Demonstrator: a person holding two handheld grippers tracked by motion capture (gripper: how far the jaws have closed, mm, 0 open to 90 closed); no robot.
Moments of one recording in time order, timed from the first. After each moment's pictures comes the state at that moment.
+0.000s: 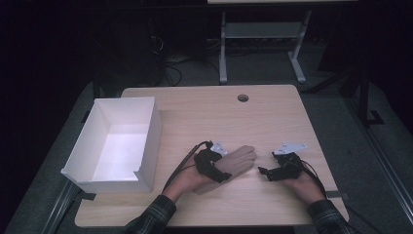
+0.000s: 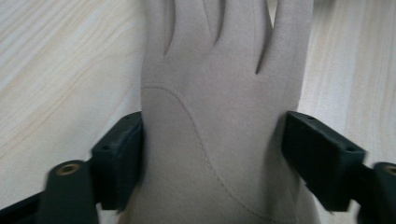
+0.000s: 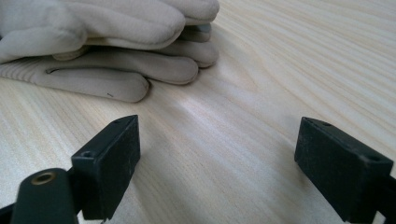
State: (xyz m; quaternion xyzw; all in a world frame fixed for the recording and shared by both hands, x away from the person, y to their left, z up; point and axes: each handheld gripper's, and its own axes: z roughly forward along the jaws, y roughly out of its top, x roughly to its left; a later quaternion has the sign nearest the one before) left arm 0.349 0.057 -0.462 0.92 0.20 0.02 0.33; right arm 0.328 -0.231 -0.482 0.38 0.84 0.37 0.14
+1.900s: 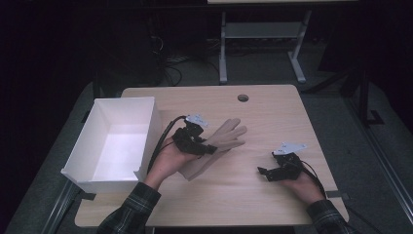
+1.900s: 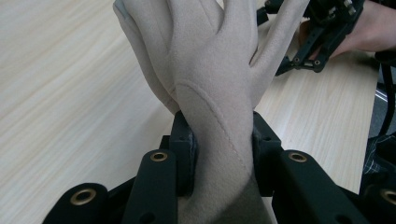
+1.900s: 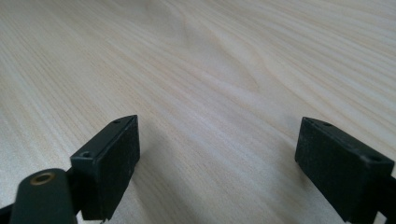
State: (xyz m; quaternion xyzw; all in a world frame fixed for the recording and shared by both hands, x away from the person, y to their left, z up) left arm 0.358 0.107 -0.352 0.89 0.27 0.02 0.36; right arm 0.327 -0.229 -0.482 0.38 0.84 0.37 0.14
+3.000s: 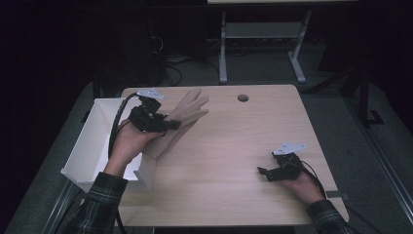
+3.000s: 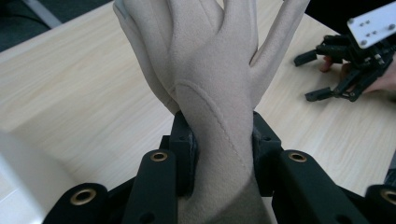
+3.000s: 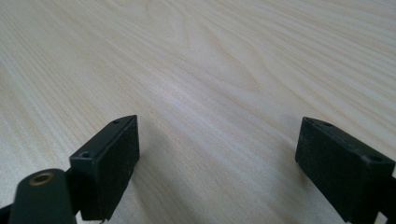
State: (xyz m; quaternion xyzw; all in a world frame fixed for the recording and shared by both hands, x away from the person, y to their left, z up) left arm 0.367 0.201 -0.281 0.85 0.35 0.09 0.38; right arm 0.327 -0.229 -0.482 0.38 0.84 0.37 0.15
